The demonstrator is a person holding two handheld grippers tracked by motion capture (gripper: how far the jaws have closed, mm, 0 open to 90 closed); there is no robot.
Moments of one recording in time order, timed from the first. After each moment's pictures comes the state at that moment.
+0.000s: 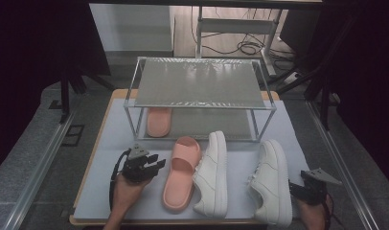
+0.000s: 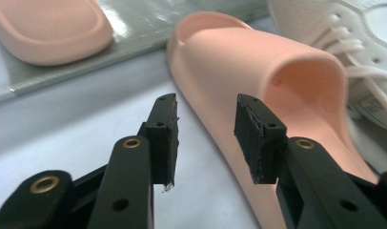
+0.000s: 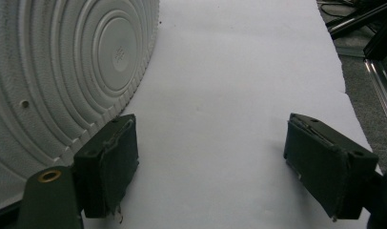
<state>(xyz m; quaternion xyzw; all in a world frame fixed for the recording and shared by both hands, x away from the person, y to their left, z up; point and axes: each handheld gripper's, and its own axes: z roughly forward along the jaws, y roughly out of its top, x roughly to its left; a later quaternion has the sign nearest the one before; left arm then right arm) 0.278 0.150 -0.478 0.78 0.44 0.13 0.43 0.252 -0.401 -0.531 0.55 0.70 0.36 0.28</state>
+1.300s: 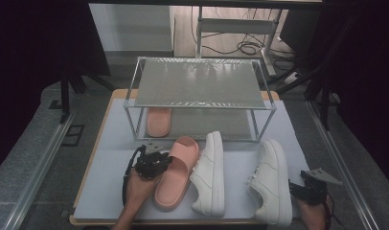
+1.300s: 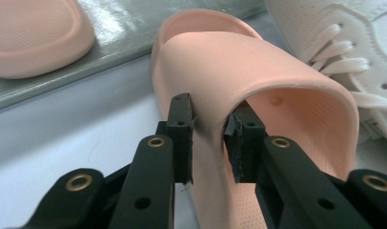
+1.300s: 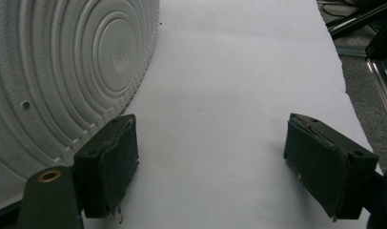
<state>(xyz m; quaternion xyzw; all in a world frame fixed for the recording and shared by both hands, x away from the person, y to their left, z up) 0.298 0.118 -0.481 0.79 0.45 0.14 0.39 0.252 -0.401 -0.531 0.55 0.70 0.37 0.27</state>
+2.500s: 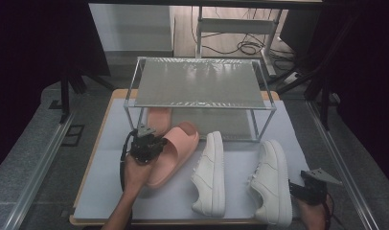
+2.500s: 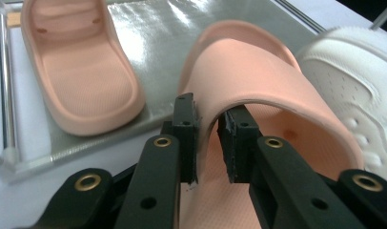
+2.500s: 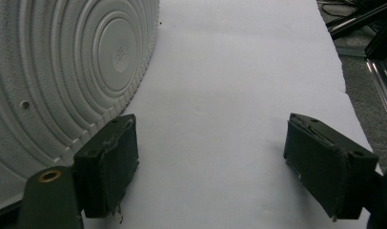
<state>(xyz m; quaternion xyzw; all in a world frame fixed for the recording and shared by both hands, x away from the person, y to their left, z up) 0.328 0.128 -0.443 0.74 0.49 0.18 0.42 0.252 -0.401 -0.531 0.55 0.70 0.36 0.27</state>
